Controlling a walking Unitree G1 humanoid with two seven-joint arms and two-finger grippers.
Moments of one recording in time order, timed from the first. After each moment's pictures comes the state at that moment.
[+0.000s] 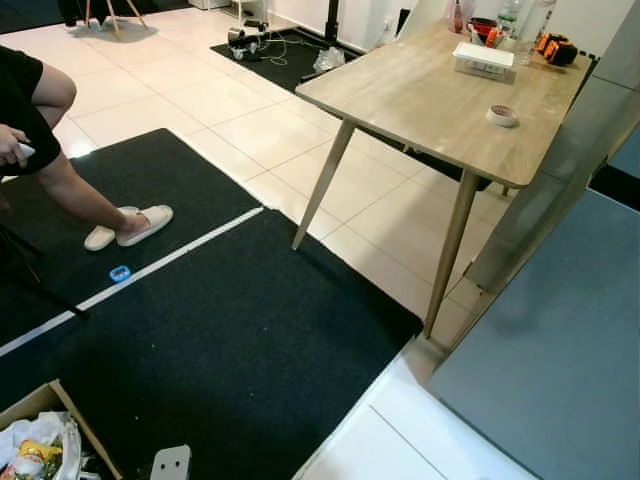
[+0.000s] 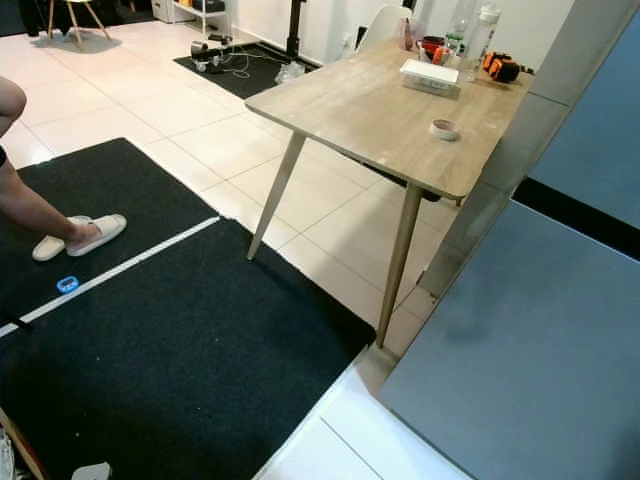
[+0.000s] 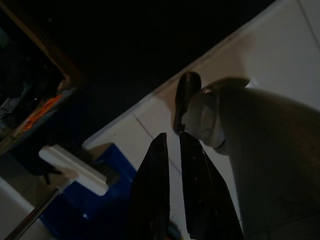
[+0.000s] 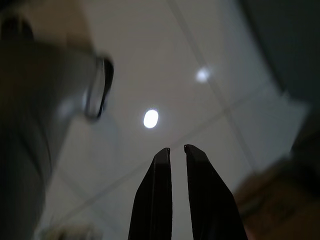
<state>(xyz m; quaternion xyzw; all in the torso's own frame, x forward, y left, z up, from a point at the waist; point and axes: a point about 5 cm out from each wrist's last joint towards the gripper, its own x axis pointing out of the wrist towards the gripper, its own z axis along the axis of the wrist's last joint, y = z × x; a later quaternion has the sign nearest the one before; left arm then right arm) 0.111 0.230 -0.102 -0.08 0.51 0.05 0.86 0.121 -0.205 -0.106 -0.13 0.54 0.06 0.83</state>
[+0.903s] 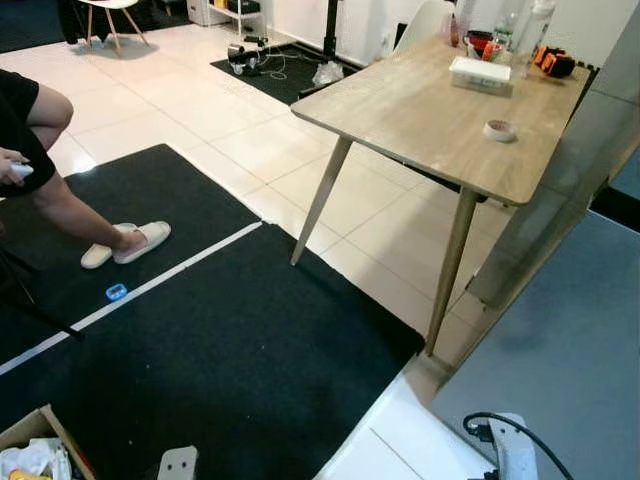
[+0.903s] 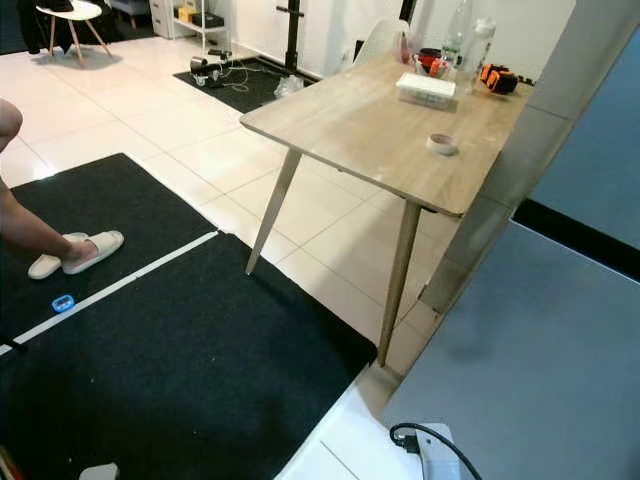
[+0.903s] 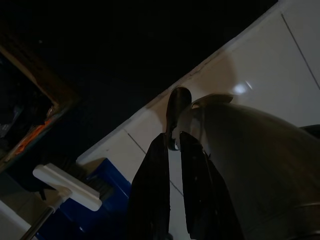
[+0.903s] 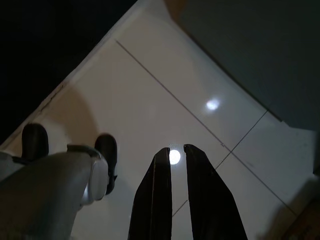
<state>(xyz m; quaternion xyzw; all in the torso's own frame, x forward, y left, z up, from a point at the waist) 0.110 0.228 -0.102 -0.07 0.51 0.04 0.85 0.152 -0.227 -0.090 -0.03 0.49 -0.03 0.87</state>
